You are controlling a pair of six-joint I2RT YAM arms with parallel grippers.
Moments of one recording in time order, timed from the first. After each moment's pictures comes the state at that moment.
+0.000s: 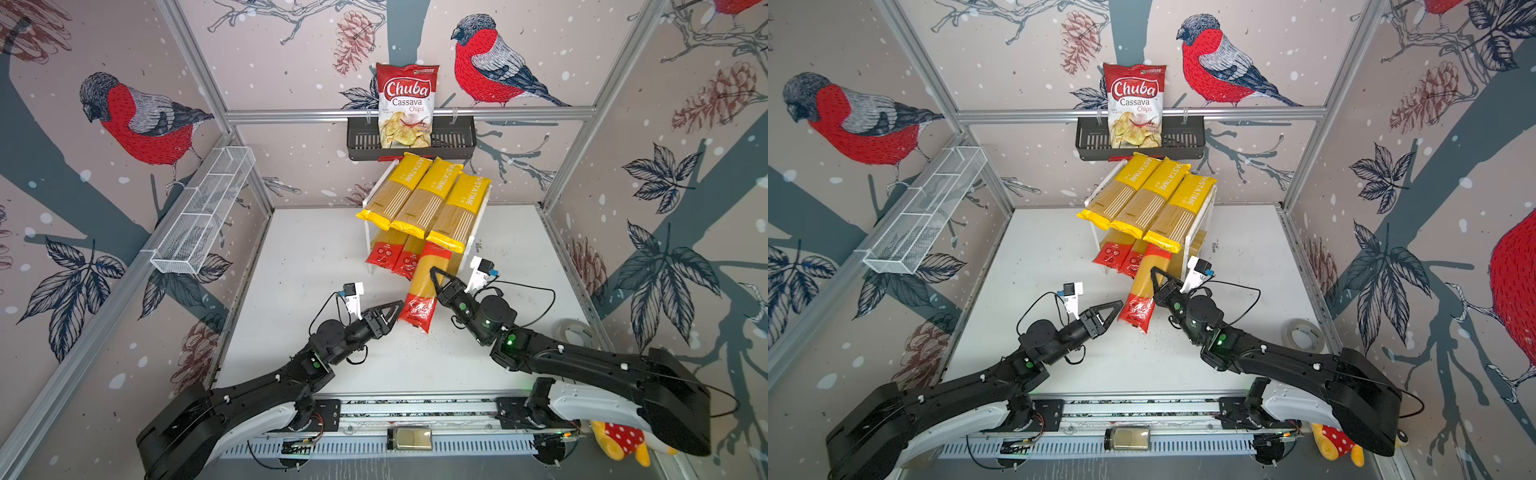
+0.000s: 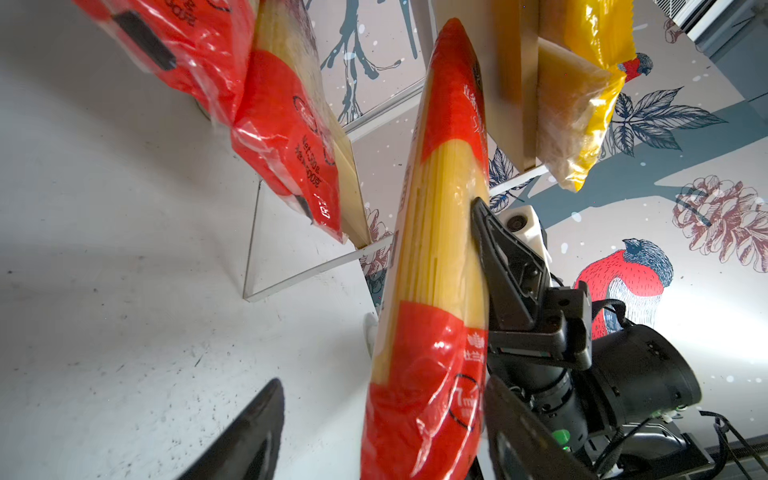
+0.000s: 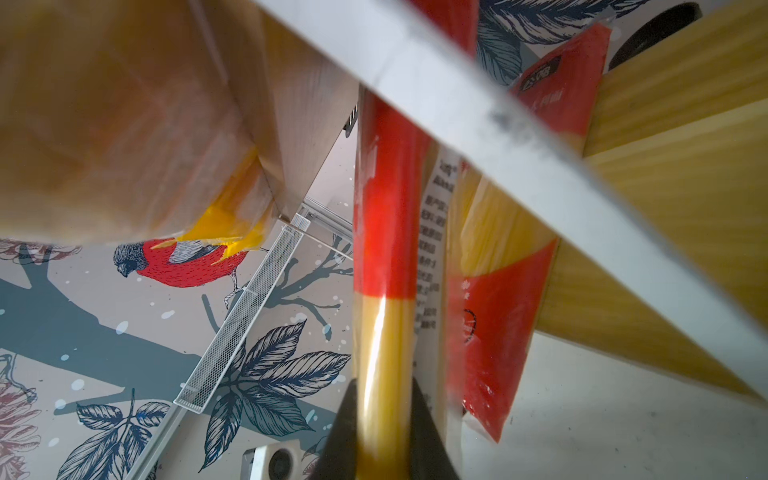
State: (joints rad) left arm -0.84 0.95 0.16 0.82 0.11 -1.09; right arm 1.01 1.12 0.49 0.67 0.39 0.96
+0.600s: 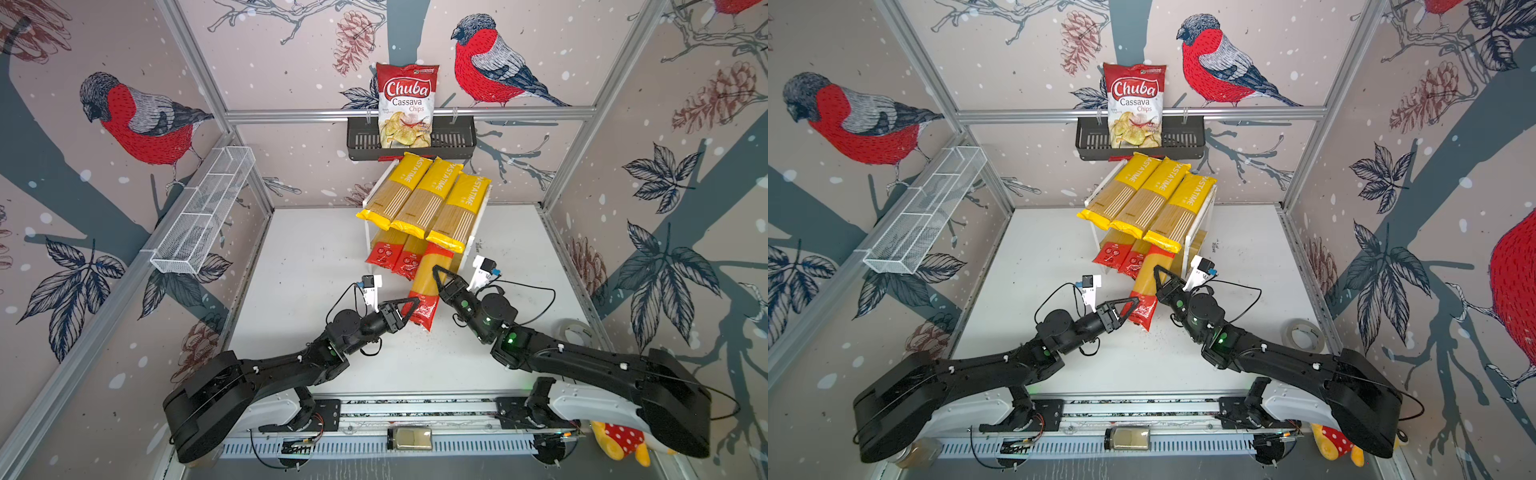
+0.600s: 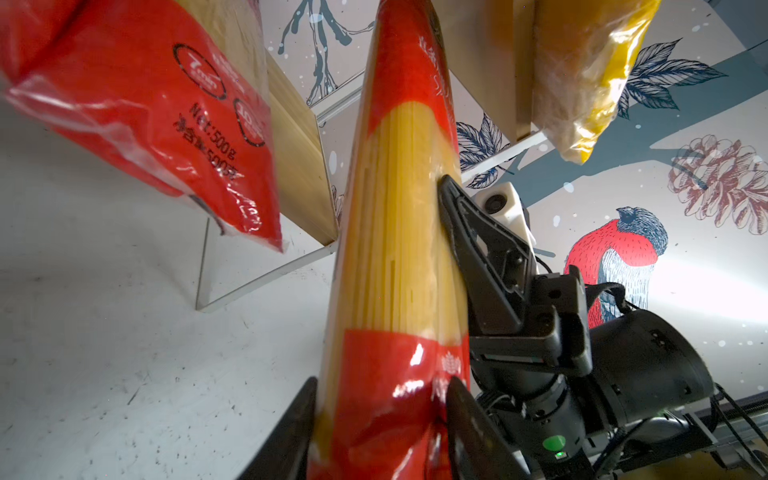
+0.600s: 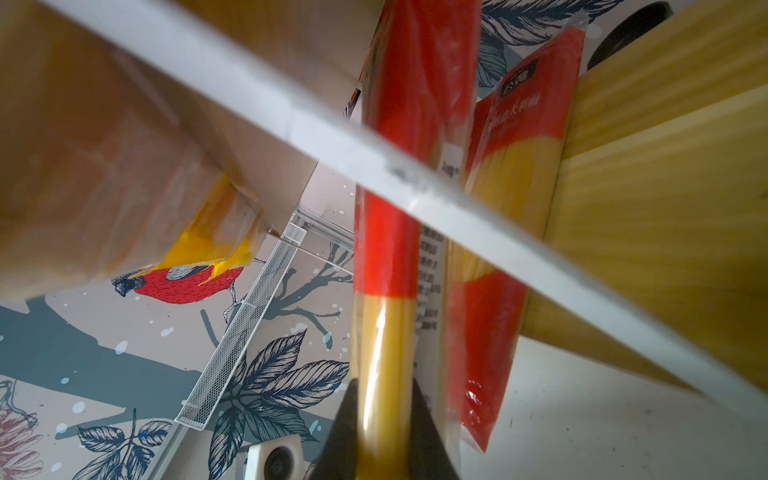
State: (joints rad) left arm -0.88 1.17 0.28 0.92 0.16 -1.06; right arm 0.98 1.12 0.48 0.67 0.38 1.00
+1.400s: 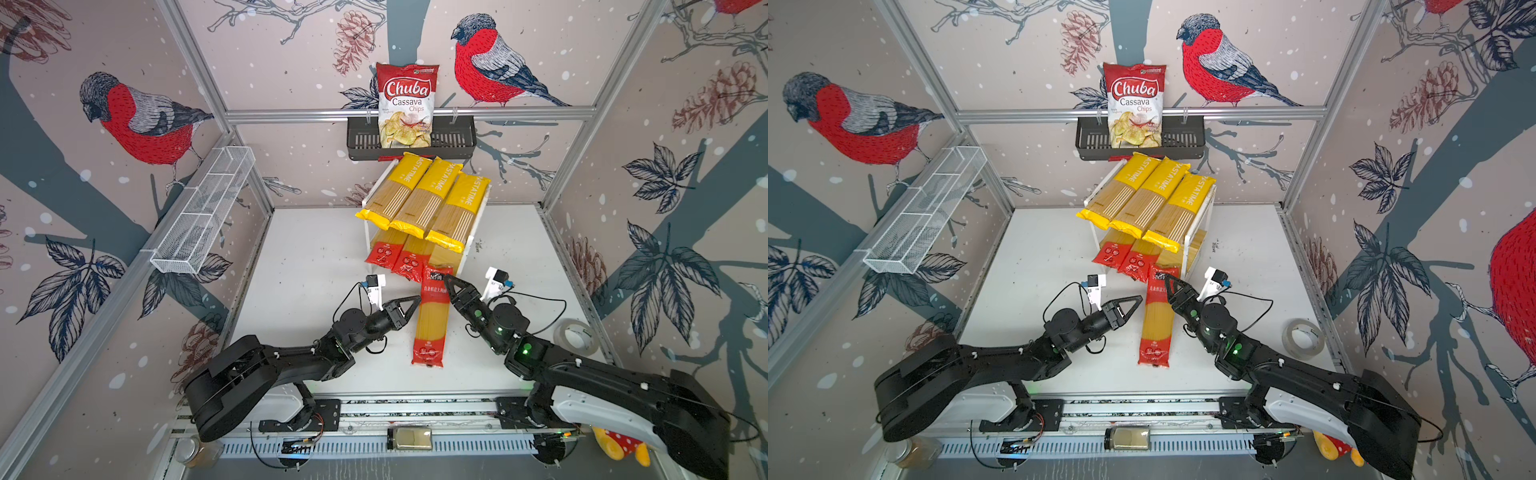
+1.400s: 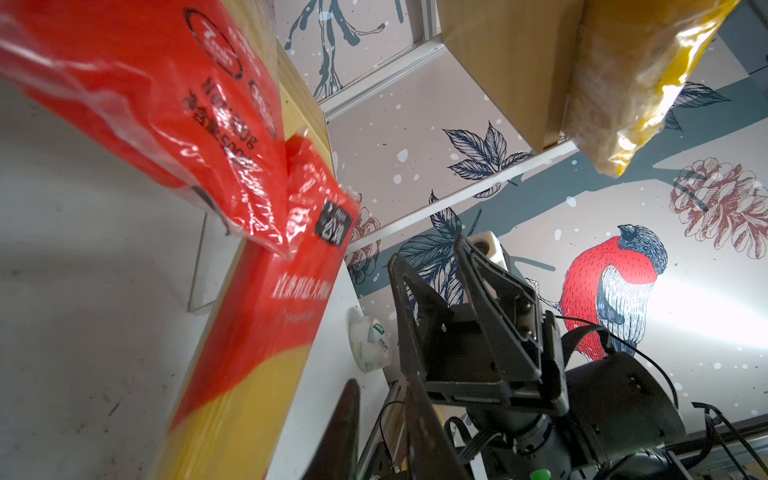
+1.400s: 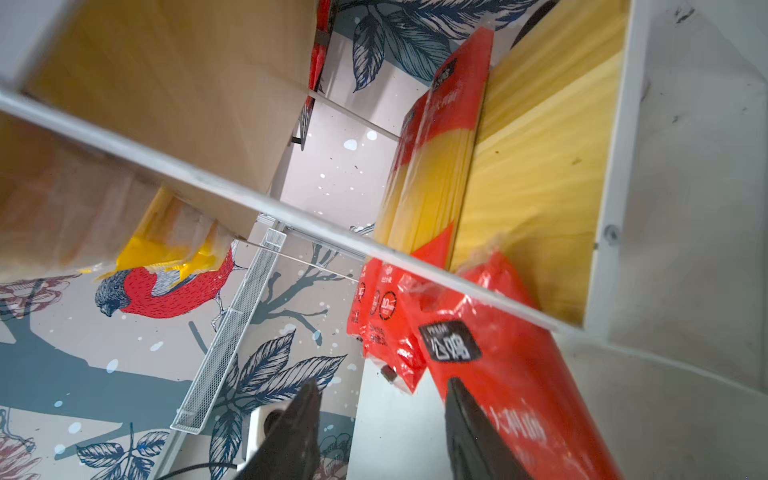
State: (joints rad) left arm -0.88 1.30 0.29 1.06 0.15 -1.11; right arm 0.95 0.94 0.35 0.52 0.37 1.10
